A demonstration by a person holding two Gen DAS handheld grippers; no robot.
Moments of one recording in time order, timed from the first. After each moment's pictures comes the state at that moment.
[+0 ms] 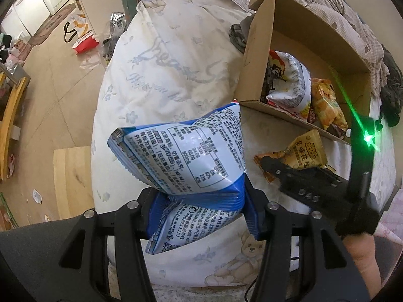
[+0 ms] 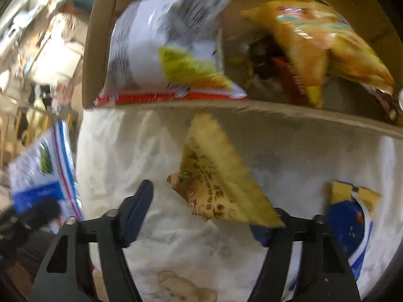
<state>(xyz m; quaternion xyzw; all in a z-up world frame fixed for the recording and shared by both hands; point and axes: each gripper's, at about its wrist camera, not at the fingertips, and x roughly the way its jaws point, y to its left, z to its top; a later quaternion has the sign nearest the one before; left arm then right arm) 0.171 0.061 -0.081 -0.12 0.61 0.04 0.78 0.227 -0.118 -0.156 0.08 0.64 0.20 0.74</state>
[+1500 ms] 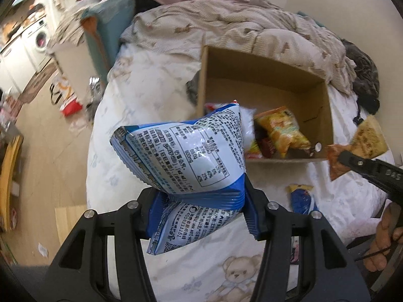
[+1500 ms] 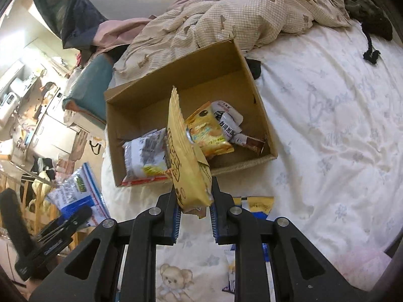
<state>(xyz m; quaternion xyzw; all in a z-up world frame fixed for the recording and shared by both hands) 0.180 0.007 -0.020 -0.04 0.49 -0.03 0.87 0.199 -0.264 -0.030 0.21 0.50 0.10 0.83</state>
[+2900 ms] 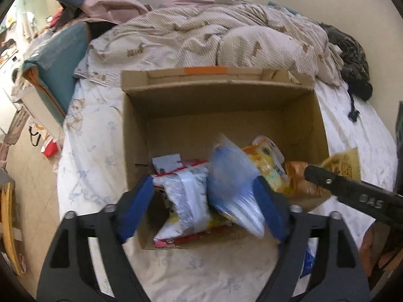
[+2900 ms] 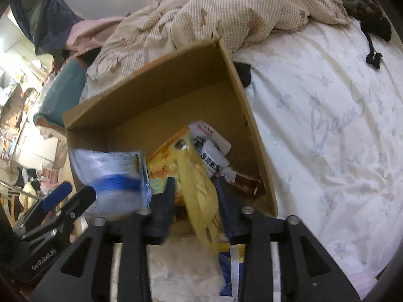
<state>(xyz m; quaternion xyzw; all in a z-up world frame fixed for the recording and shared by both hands) 0.279 -0.065 -0.032 0.02 0.46 -0.08 0.88 0.264 -0.274 -0.053 0.22 0.50 0.05 0.84</state>
